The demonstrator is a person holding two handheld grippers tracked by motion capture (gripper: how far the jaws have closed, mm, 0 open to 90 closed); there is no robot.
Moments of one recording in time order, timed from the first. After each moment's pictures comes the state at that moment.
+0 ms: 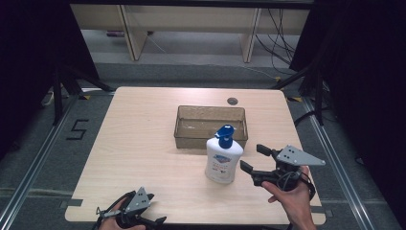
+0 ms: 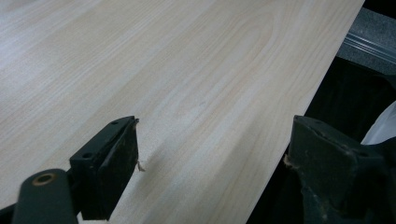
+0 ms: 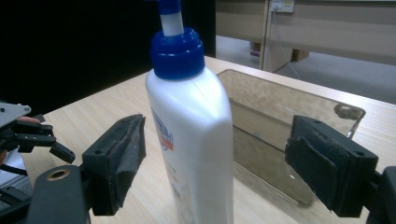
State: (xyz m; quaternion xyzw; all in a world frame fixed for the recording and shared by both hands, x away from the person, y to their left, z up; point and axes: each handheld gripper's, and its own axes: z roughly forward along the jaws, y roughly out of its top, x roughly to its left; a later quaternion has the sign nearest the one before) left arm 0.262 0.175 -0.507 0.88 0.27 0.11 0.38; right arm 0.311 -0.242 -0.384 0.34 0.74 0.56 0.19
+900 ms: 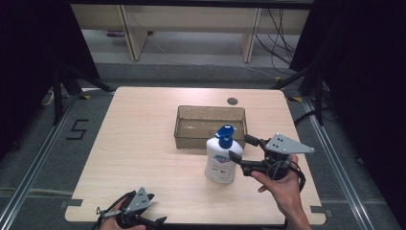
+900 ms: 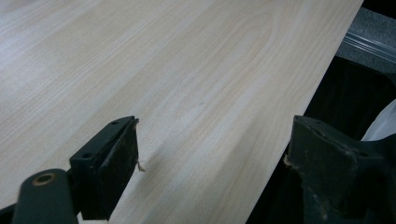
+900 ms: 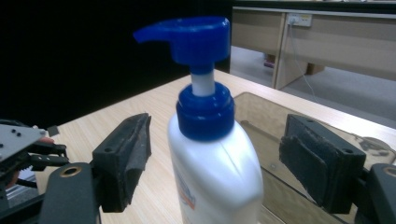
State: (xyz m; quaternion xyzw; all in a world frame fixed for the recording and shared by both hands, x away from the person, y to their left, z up) left arm 0.263 0.174 -0.506 0.88 0.27 0.11 0.38; right arm 0.329 -0.215 -0.362 0.30 0.74 0.57 0.19
